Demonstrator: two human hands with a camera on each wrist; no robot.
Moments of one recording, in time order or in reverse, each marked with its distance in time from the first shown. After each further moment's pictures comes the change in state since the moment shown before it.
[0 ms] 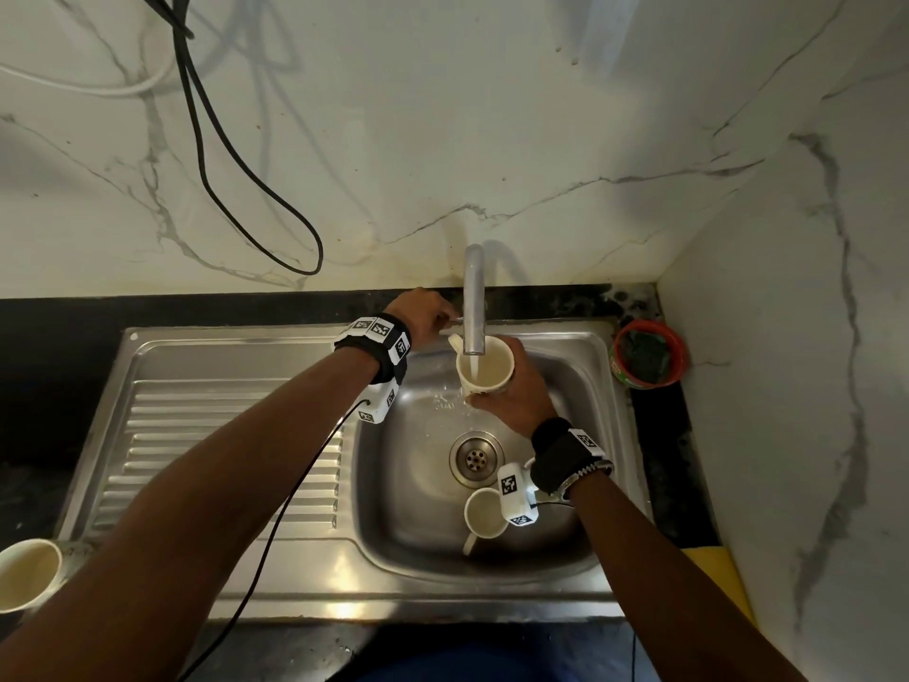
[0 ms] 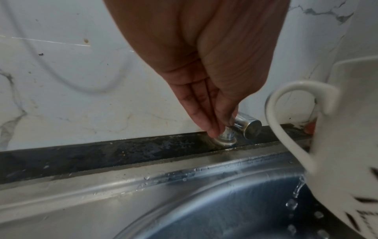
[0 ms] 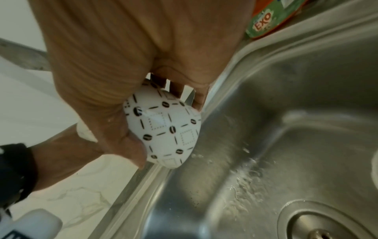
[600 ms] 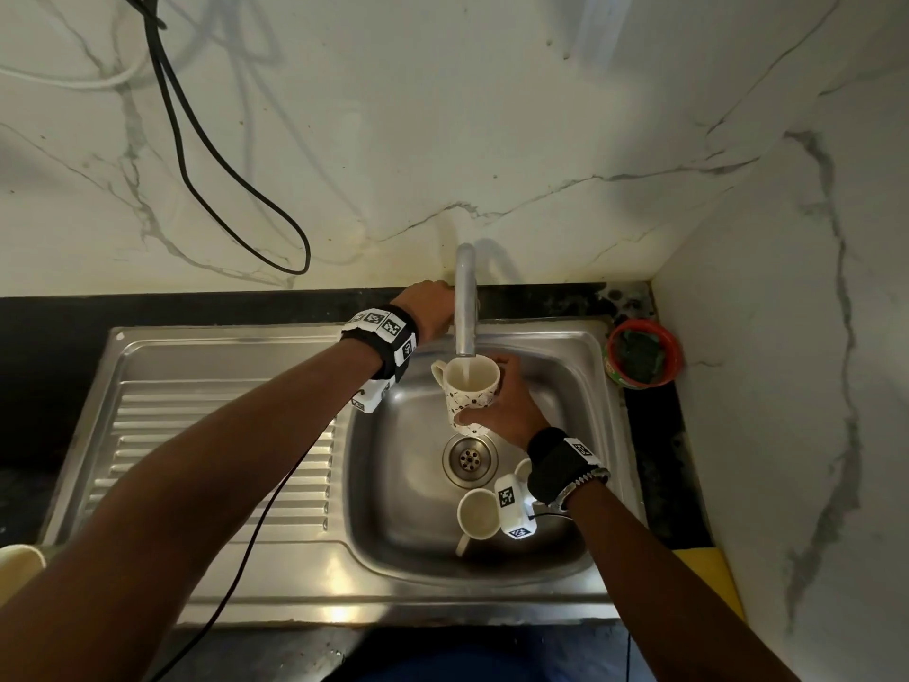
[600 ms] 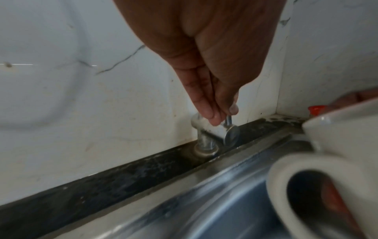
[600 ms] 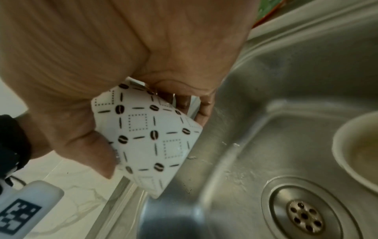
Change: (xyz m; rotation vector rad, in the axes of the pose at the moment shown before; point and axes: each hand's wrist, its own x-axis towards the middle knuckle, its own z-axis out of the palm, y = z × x) left_hand 0.010 0.032 -0.017 0.115 -0.048 -0.006; right_hand -0.005 0.018 0.010 0.123 -0.063 0.205
